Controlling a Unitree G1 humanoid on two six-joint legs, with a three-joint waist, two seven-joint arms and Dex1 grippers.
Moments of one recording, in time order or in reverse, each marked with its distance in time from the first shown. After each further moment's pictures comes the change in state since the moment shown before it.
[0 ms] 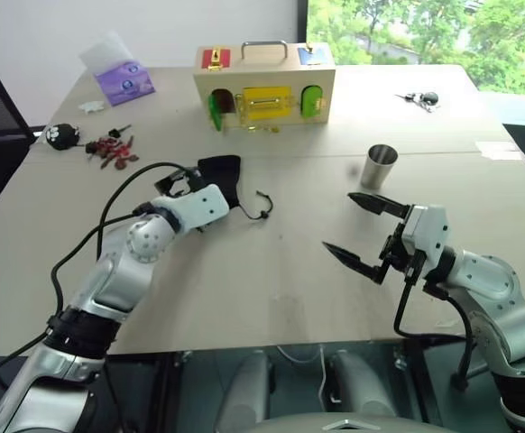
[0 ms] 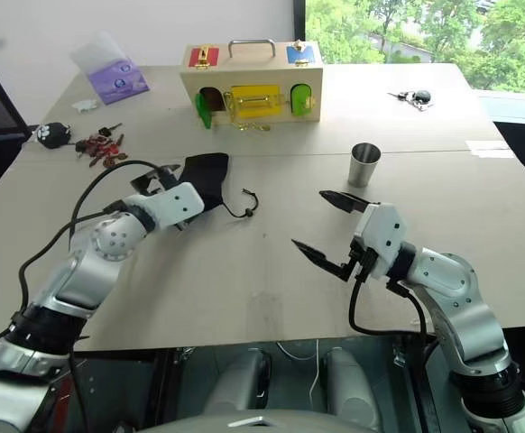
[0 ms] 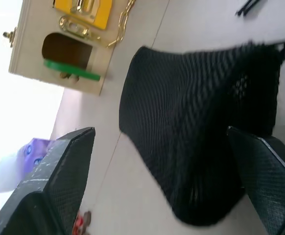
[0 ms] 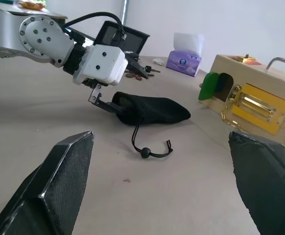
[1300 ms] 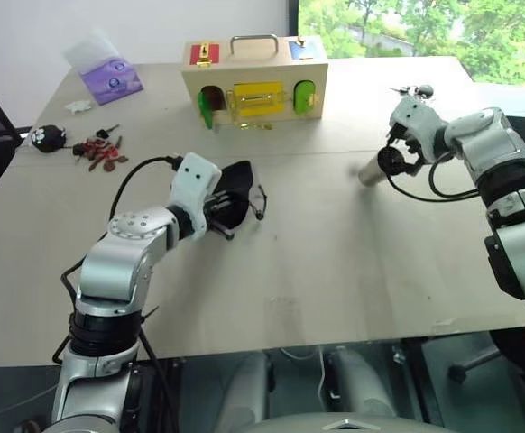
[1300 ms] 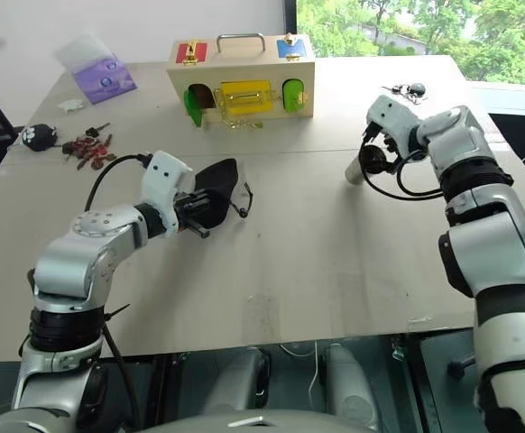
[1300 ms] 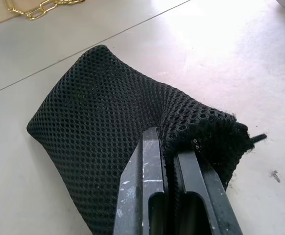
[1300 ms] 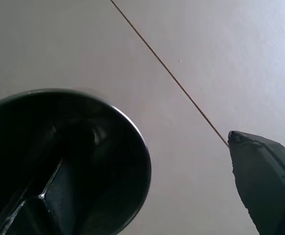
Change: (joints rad) left arm -0.026 -0.240 0.307 -0.342 -0.608 0.788 -0.142; right arm -1.197 -0.053 0.310 1.675 -0.512 0.037 0.173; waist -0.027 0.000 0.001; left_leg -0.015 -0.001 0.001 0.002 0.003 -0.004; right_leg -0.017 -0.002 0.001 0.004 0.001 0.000
